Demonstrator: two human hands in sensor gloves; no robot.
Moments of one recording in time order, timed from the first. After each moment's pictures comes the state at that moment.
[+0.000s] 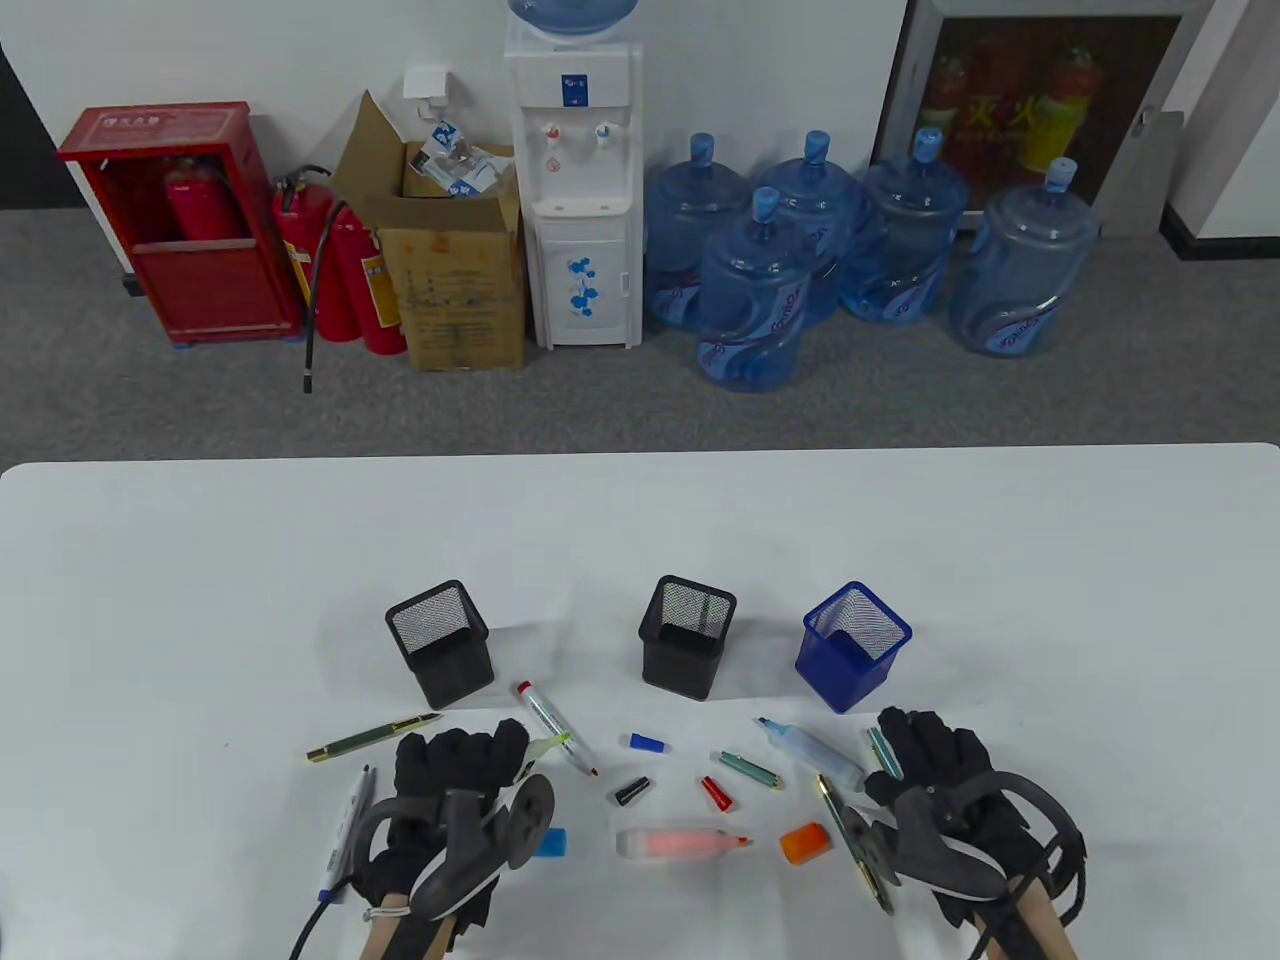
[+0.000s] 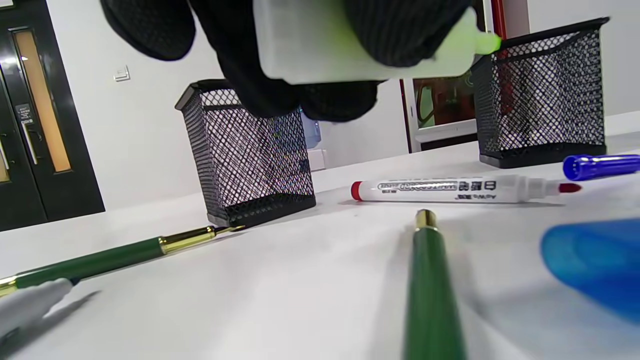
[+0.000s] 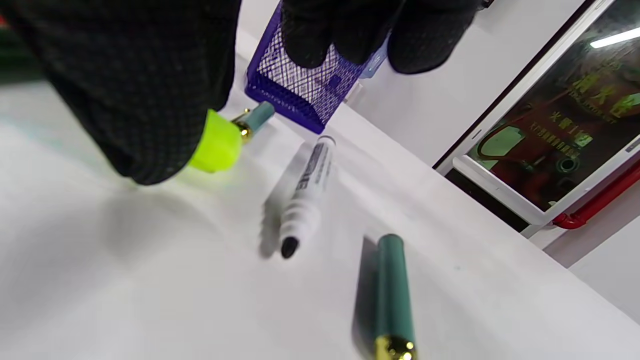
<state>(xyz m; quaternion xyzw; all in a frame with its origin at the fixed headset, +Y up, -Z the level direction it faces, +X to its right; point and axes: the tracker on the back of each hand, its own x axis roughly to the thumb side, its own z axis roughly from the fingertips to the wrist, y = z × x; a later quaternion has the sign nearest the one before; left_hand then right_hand) -0.165 -0.737 -0.267 0.07 -0.03 -0.09 0.99 0.208 -0.763 -0.271 -0.15 -0.01 -0.95 0.29</state>
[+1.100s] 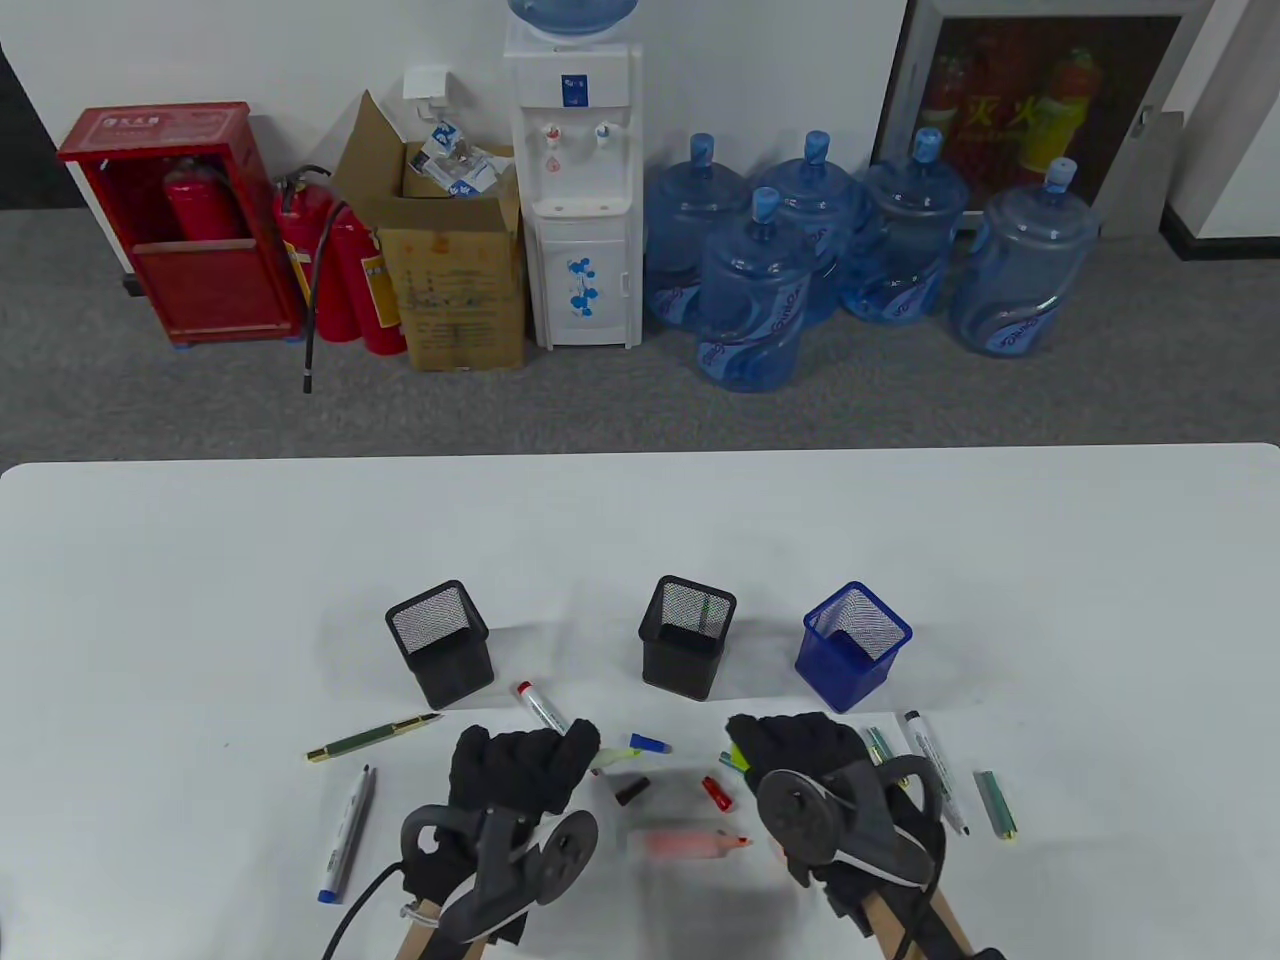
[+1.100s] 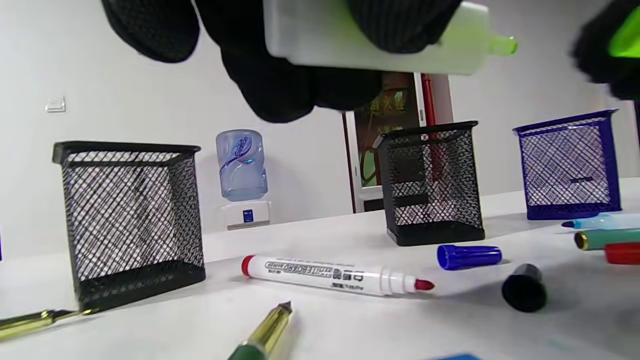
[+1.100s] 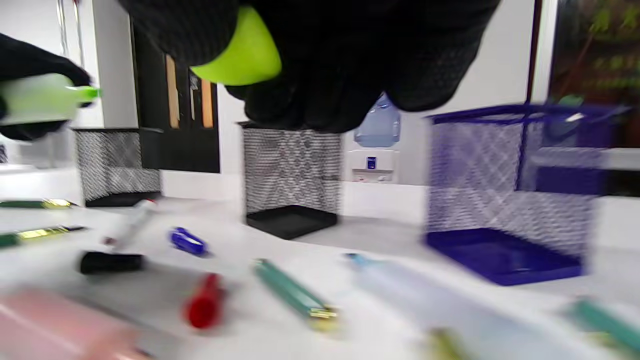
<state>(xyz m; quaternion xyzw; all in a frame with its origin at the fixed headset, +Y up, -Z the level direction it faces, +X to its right) -0.129 -0.721 -0.249 0.15 -0.12 -0.04 0.98 0.113 -0.708 -0.270 -0.19 0.09 -0.98 -0.04</state>
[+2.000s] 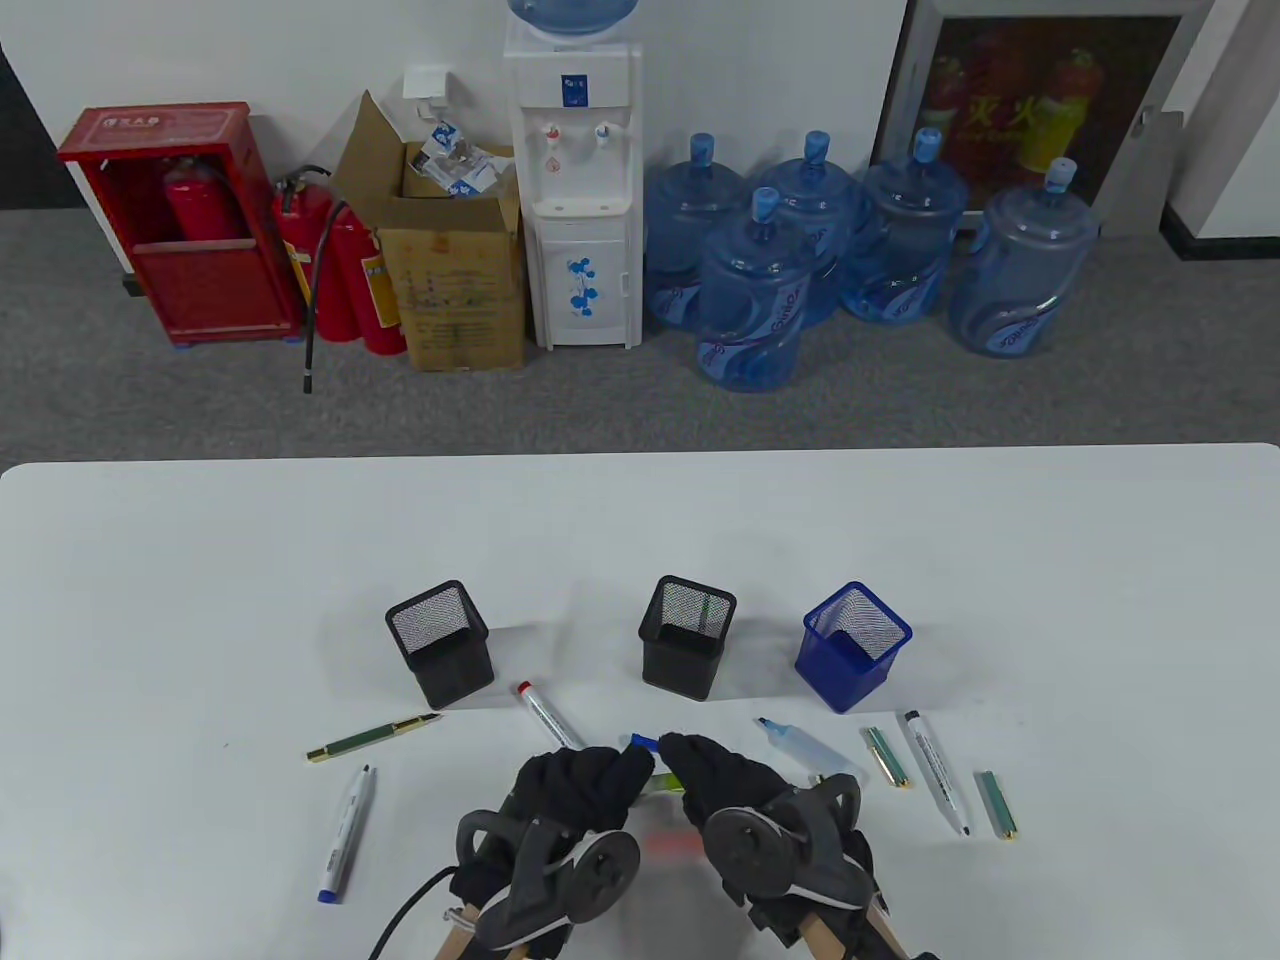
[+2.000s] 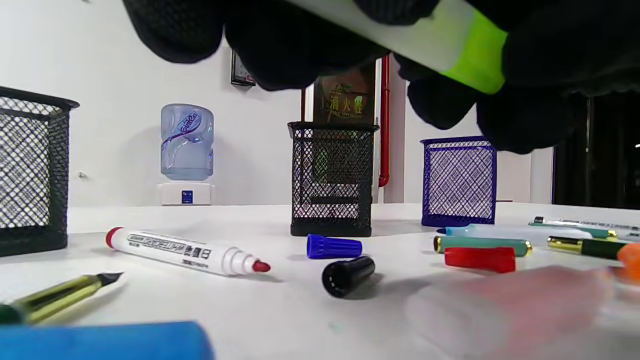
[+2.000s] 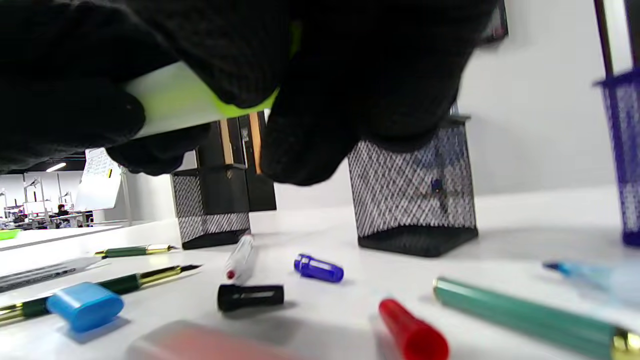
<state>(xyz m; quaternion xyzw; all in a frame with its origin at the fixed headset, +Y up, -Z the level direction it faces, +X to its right) -0.097 -0.729 -0.242 0.12 -0.19 0.04 0.97 0.075 -0.717 -0.253 -0.25 0.14 -0.95 -0.11</state>
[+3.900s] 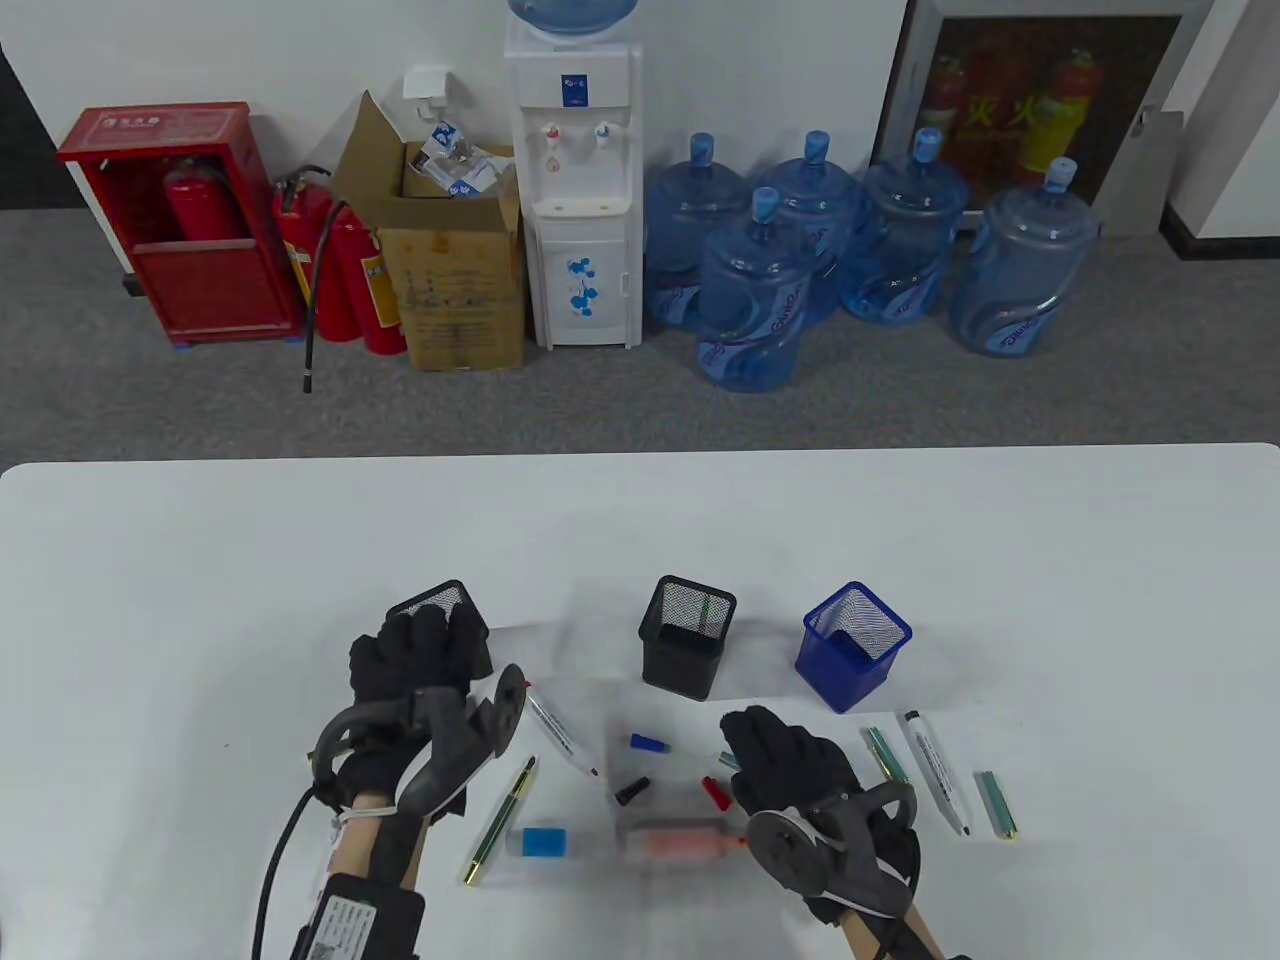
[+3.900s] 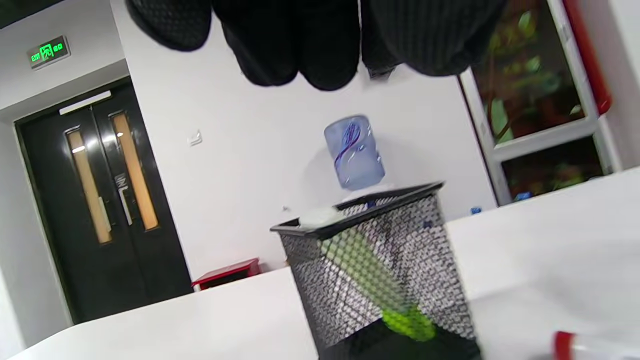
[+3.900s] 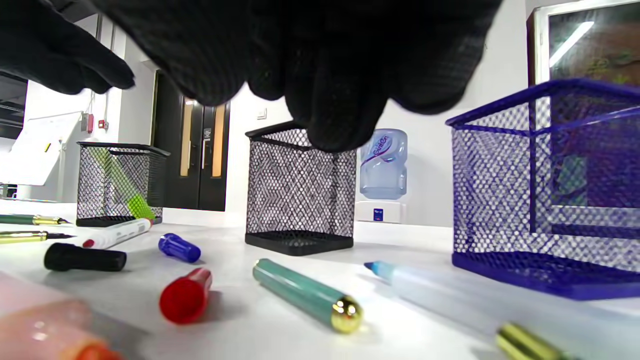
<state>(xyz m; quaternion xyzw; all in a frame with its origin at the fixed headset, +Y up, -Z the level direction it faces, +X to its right) -0.184 -0.669 -0.305 0.15 0.05 -0.14 0.98 0.117 -0.731 -0.261 -0.19 0.18 -0.96 -0.03</state>
